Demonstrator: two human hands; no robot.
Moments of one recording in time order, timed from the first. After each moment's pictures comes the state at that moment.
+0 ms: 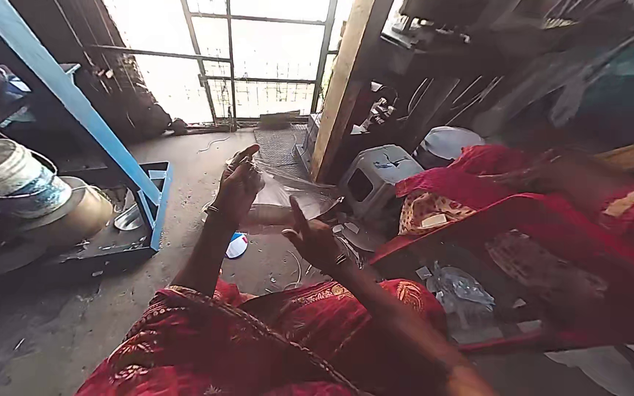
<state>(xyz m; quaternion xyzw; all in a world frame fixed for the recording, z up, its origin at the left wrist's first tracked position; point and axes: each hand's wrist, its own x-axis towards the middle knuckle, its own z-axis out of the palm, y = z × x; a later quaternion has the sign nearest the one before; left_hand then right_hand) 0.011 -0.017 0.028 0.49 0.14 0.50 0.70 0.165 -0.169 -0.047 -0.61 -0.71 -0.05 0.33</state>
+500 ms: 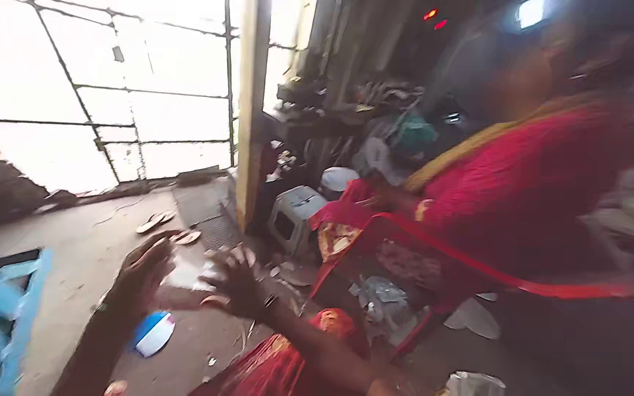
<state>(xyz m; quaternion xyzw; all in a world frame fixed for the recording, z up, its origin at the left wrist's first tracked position) 0.019 -0.028 0.026 0.62 0.18 0.43 0.64 0.199 -0.166 -0.045 -0.58 -0.74 -0.13 0.31</state>
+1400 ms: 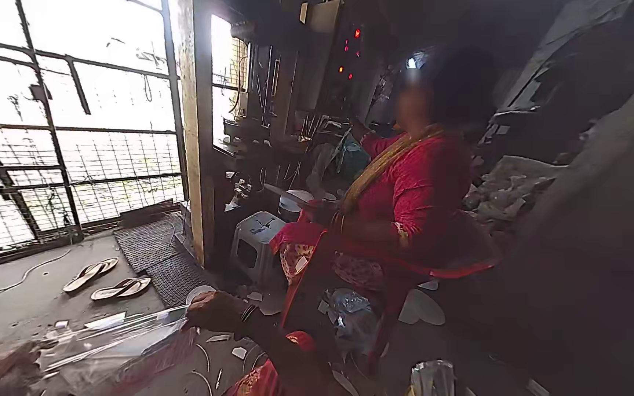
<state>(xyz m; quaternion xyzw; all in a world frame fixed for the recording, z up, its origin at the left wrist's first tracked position) -0.070 0.042 -0.009 0.82 0.45 0.09 0.35 0.247 -0.176 -0.002 -0.54 -0.80 0.04 0.26</state>
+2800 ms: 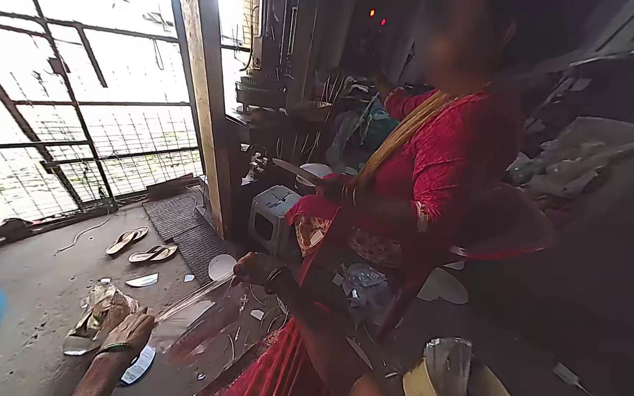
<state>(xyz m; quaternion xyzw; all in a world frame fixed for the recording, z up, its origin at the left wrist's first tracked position) 0.021 -0.027 -0.067 0.90 0.35 -0.23 0.07 0.296 -0.192 0.001 -0.71 -0.68 0.17 0.10</state>
